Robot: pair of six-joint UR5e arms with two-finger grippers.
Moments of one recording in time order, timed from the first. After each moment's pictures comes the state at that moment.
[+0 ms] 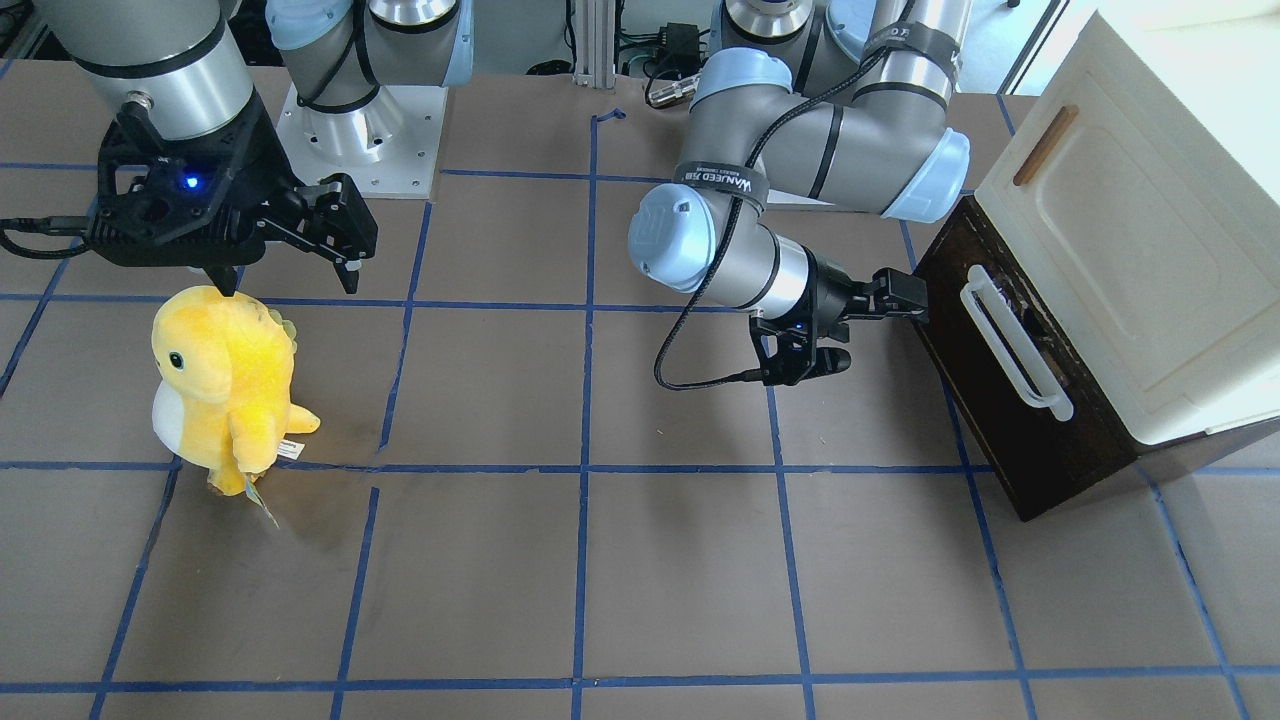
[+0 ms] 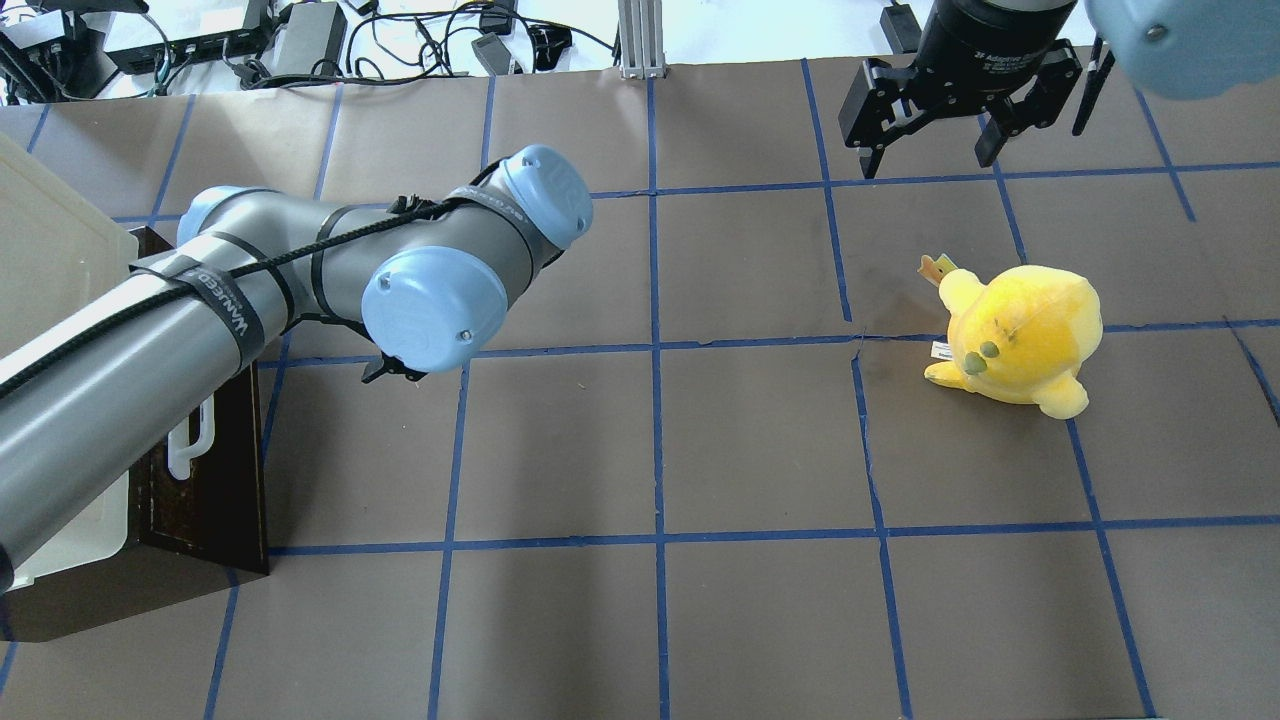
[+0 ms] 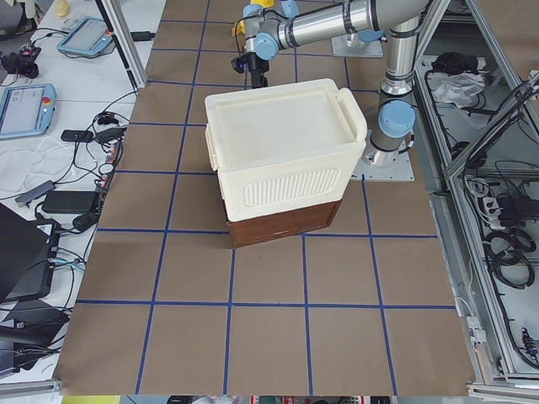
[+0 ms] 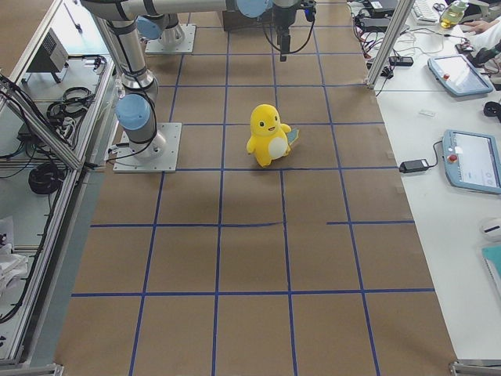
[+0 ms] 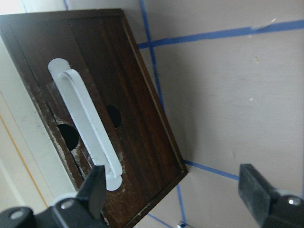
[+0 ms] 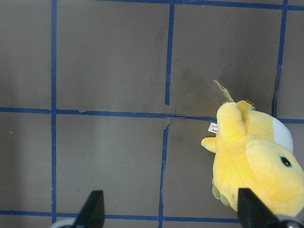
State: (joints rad) left arm -1.85 -1.86 -1.81 -1.60 2.48 -0.38; right arm 1.60 -1.48 1.44 -1.57 -1.58 -0.02
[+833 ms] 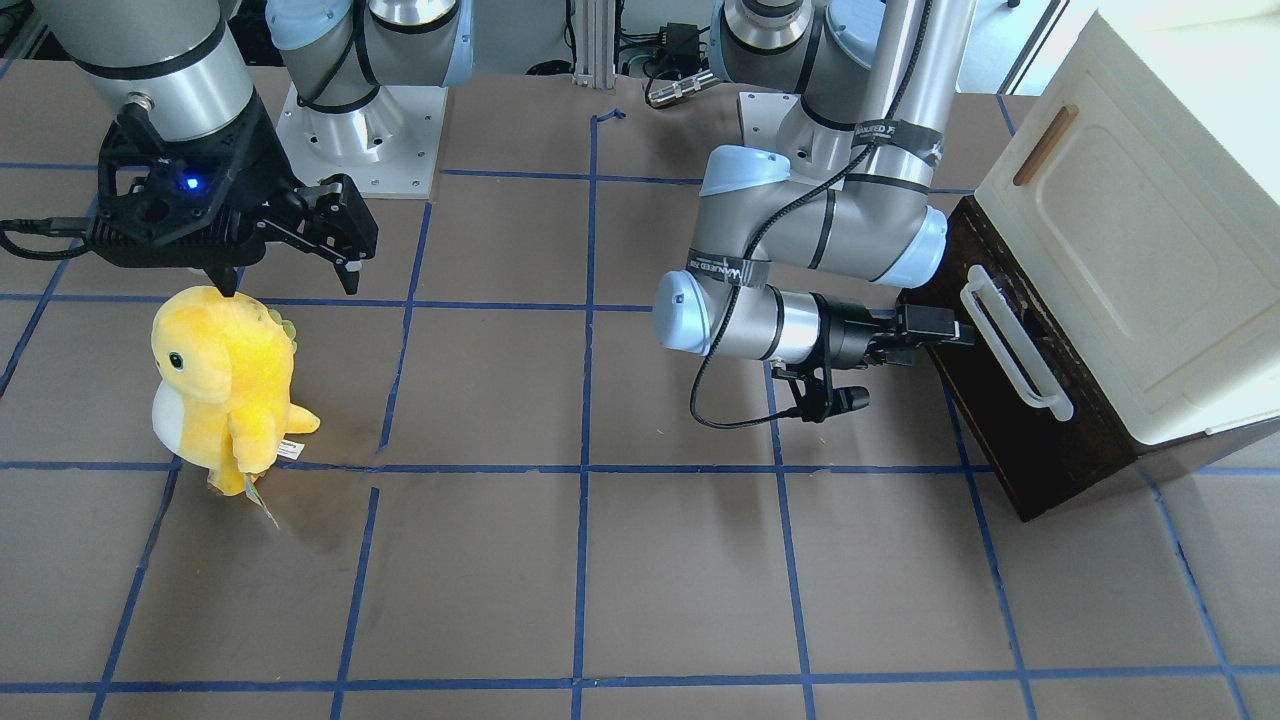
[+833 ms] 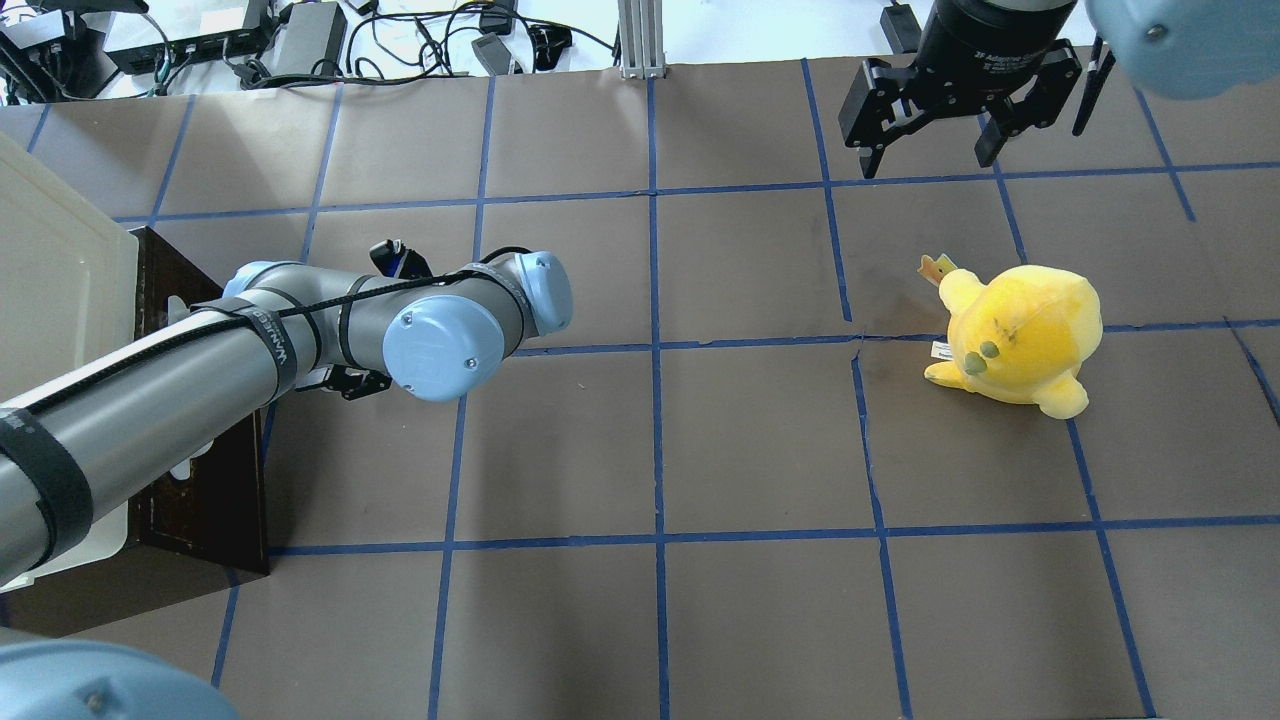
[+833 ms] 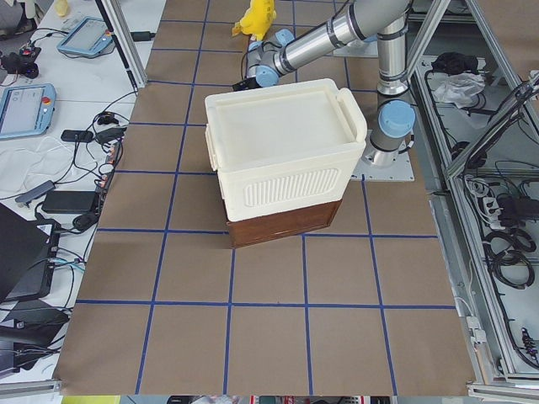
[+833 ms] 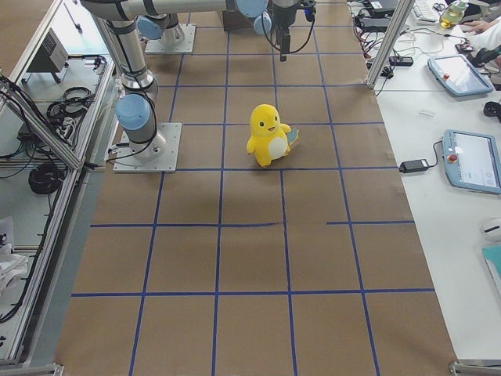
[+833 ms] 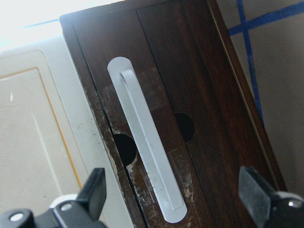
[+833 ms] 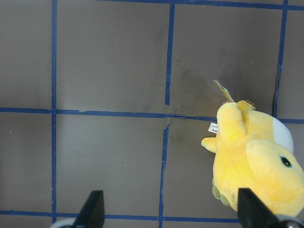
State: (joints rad) left arm -1.76 -1.97 -1.89 -1.65 2.79 -0.54; right arm 1.60 -1.48 1.44 -1.57 -1.58 -0.02
